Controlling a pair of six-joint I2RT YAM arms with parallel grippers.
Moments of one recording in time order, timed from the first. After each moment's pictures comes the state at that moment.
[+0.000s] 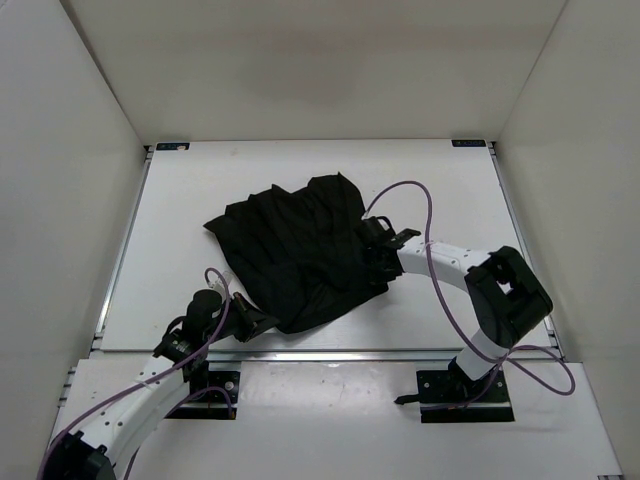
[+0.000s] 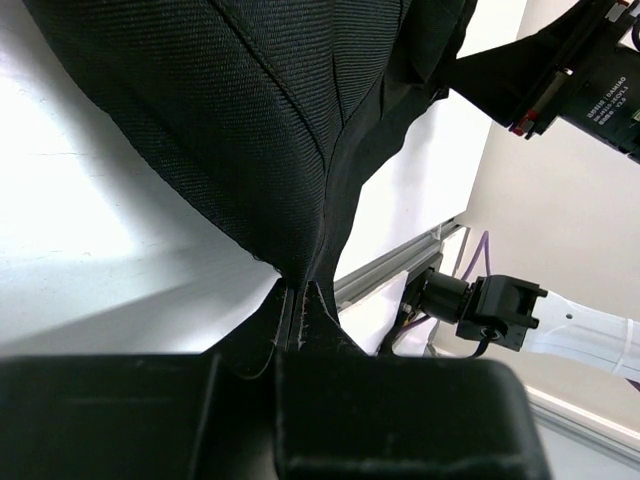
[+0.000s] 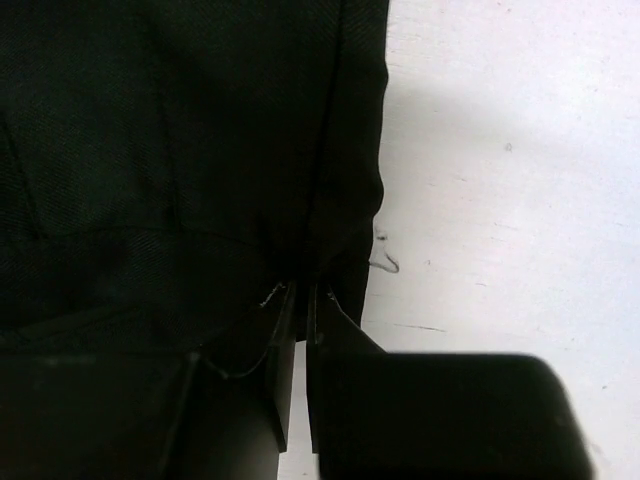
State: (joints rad) left arm -0.46 0.46 0.05 -0.16 0.38 -1.15; right arm 0.64 1.64 0.95 -0.52 0.18 0.37
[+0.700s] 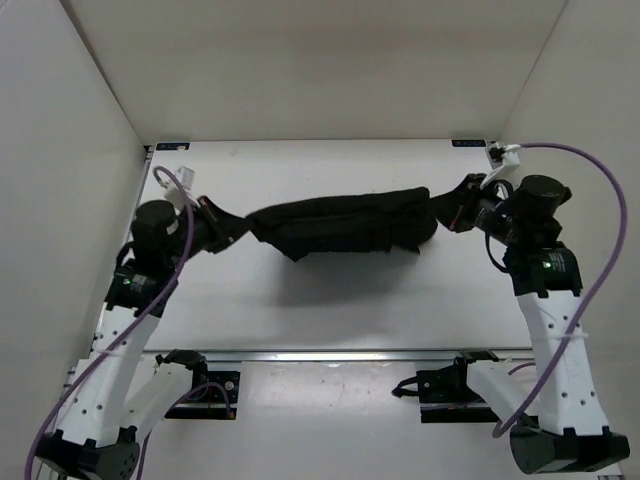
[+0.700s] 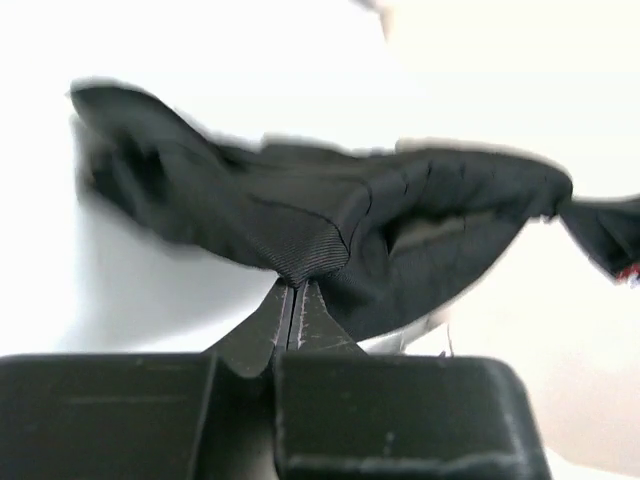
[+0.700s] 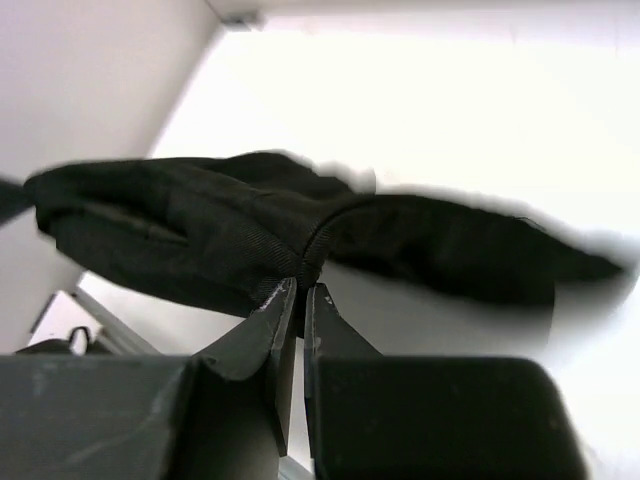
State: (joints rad) left arm -0.24 0.80 0.94 -0.47 0.35 -0.77; right arm 0.04 0.90 1.14 -0.53 -0.58 0.33
